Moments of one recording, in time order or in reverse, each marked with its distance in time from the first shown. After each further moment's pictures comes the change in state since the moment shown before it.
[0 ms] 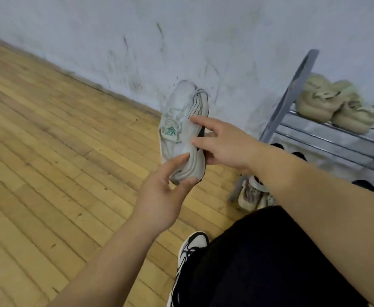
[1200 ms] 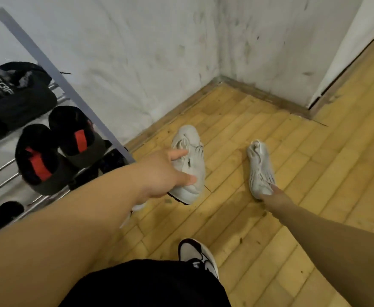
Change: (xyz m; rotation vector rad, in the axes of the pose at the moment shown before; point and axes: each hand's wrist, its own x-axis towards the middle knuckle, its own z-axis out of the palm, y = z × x) left_hand -0.176 0.191 0.656 0.674 -1.473 0.053; right_hand -0.562 0.677 -0.185 0.834 1.346 1.048
